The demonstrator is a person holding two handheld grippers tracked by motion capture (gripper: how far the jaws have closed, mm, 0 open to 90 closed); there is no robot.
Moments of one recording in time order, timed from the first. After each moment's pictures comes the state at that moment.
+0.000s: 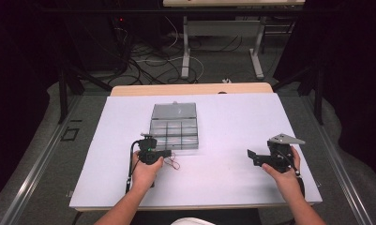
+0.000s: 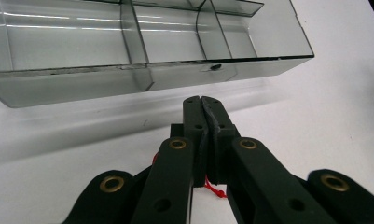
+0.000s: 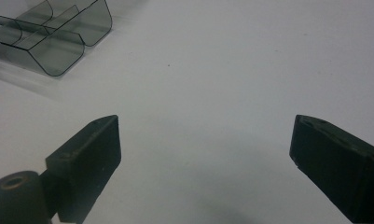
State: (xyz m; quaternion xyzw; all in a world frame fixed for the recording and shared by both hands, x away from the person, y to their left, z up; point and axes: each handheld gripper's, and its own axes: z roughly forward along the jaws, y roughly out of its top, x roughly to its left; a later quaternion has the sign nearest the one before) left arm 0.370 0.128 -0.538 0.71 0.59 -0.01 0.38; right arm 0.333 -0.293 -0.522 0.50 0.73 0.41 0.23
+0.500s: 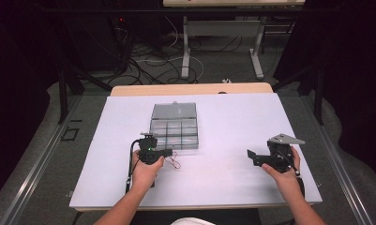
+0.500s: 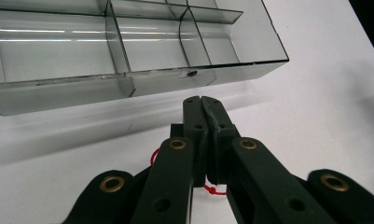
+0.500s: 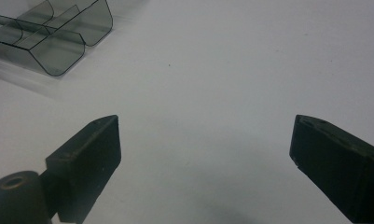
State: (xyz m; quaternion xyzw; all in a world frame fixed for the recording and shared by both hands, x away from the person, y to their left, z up) left arm 0.367 0.127 -0.528 0.71 0.59 0.00 0.40; right arm 0.333 -0.292 -0.522 0.50 0.73 0.41 0.23
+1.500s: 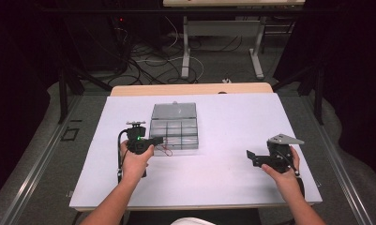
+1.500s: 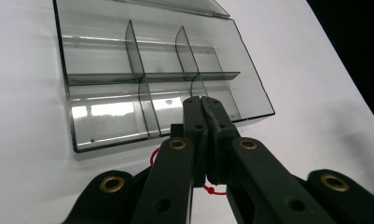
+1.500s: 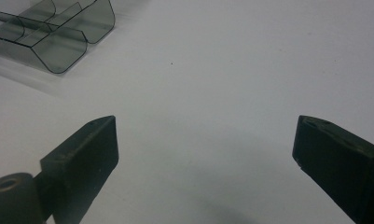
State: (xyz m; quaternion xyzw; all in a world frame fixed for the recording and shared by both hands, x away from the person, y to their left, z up) left arm 0.378 0.154 -0.488 0.68 0.59 0.02 0.42; right arm 0.333 -0.291 -0.522 0.49 0.73 0.41 0.23
